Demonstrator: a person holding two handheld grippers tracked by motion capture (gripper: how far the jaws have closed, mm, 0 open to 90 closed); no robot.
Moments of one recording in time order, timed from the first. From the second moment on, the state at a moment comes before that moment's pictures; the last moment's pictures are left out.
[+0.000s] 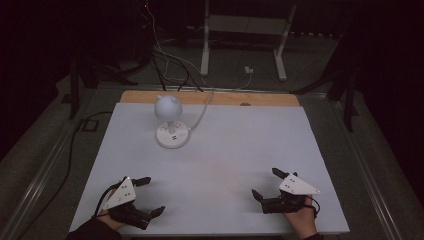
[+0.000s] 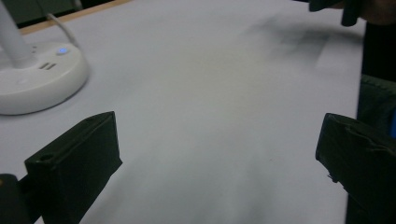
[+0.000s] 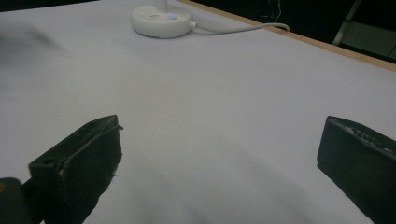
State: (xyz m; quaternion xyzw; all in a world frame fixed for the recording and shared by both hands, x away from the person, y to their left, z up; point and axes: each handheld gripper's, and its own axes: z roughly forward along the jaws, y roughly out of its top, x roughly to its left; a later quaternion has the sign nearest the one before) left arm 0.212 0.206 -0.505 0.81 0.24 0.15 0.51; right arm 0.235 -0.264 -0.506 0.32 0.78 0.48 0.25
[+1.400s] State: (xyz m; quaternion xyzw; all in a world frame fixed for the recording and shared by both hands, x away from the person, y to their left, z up) left arm 0.243 0.175 -0.456 0.83 0.21 0.11 0.51; right arm 0.231 -0.265 -0.498 0.31 0.77 0.50 0.26
